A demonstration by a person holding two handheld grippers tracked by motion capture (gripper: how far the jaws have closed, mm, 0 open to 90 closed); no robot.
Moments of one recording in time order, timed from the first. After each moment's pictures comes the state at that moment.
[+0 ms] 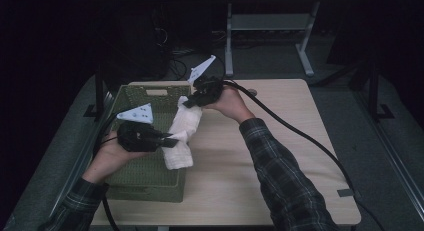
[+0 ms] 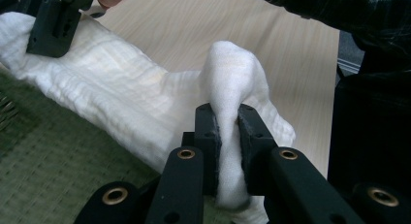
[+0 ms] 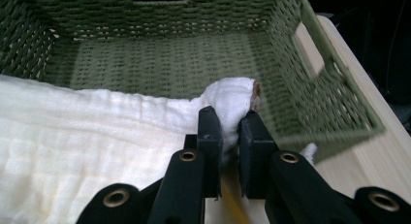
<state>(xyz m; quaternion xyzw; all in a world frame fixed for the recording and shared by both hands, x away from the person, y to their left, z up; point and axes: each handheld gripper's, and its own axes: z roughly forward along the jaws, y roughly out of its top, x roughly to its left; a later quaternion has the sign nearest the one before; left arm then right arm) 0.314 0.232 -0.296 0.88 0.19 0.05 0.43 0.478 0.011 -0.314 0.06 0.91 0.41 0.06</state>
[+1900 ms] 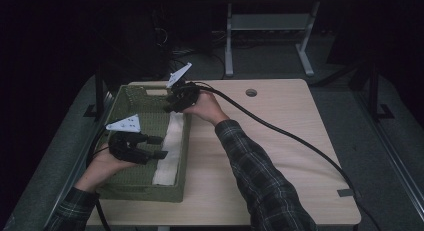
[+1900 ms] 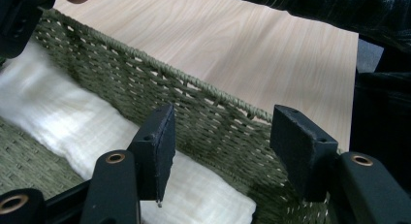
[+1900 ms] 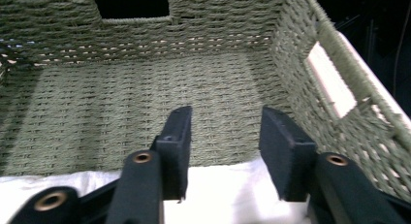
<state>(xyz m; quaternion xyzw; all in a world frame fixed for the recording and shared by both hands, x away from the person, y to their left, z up) 0.317 0.262 -0.340 0.86 0.23 0.04 0.44 0.497 0.072 -0.348 0.08 0.90 0.42 0.06</state>
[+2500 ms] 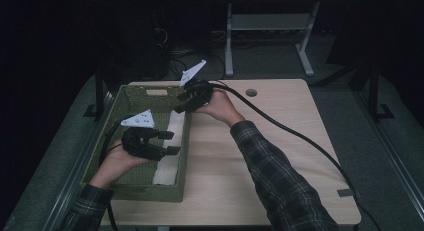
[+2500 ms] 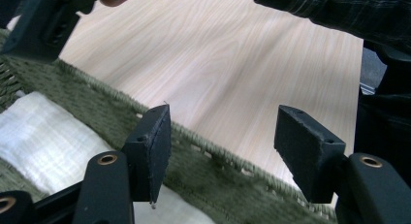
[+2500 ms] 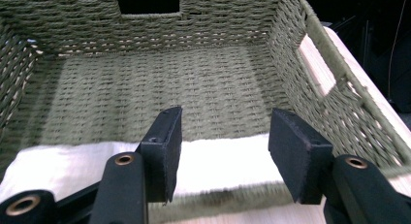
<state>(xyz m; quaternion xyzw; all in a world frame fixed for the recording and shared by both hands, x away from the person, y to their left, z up) 0.319 0.224 -0.329 0.86 0.24 0.05 0.45 0.484 0.031 -0.332 0.08 0.90 0.42 0.06</state>
